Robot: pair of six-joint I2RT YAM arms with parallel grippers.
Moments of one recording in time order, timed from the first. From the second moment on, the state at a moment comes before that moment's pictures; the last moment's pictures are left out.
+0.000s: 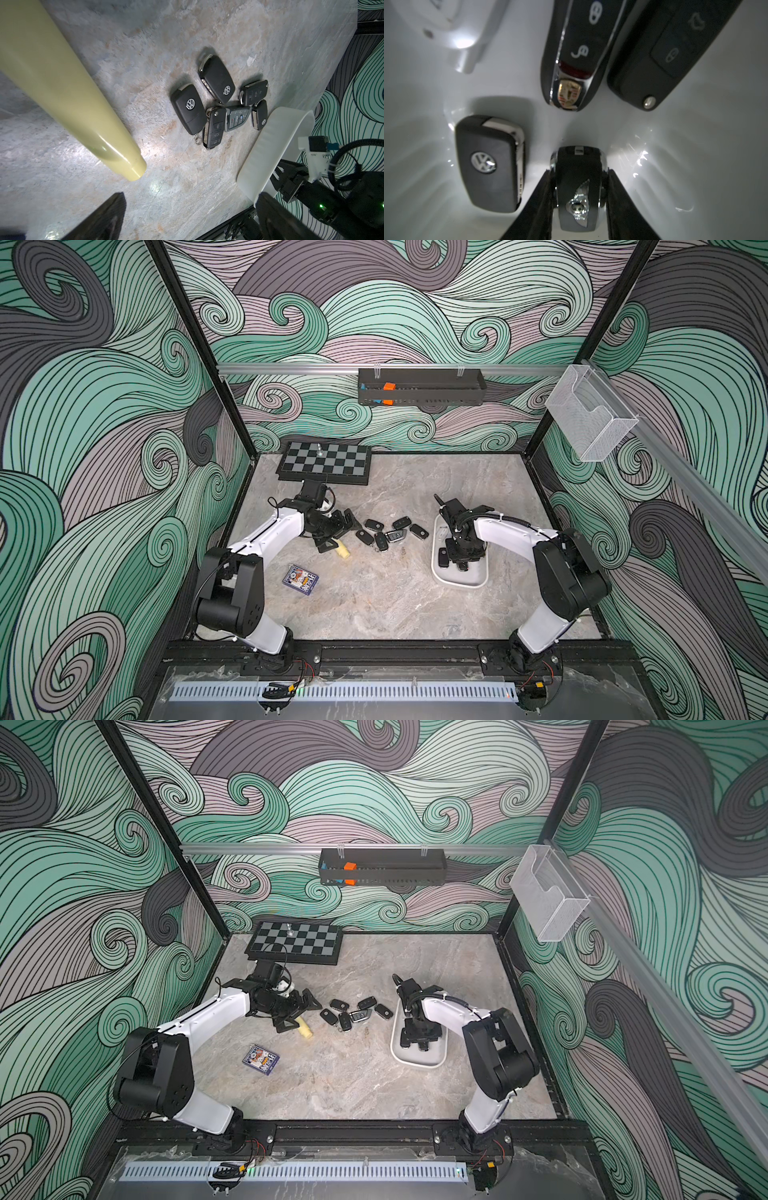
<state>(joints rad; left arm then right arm) -0.22 1.54 1.03 -0.69 0.49 -0.66 0.44 1.71 1.03 -0.89 0.16 0.40</state>
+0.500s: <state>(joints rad) -0.22 1.55 1.07 -0.71 0.48 -0.64 0.44 1.69 1.03 -0.86 0.12 0.43</state>
